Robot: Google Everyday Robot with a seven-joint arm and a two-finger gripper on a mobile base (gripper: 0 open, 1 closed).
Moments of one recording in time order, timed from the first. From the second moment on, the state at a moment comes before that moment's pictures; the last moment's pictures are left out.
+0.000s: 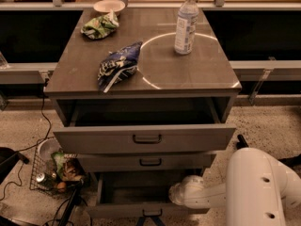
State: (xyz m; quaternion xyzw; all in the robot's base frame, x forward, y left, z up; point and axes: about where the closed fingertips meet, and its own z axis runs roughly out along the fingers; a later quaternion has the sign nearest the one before) arm 0.518 -0.124 0.146 -0.71 0.68 -0.01 0.19
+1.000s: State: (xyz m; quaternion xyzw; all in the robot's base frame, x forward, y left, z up) arm 0.417 -0.110 0.140 -0.74 0.64 0.12 0.15
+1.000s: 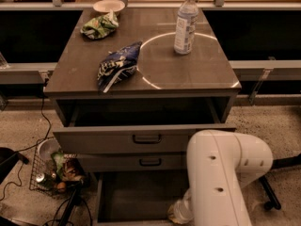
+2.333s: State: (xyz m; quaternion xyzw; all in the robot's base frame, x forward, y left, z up) arm 0.403 -0.104 0.141 -0.74 0.64 0.14 0.14
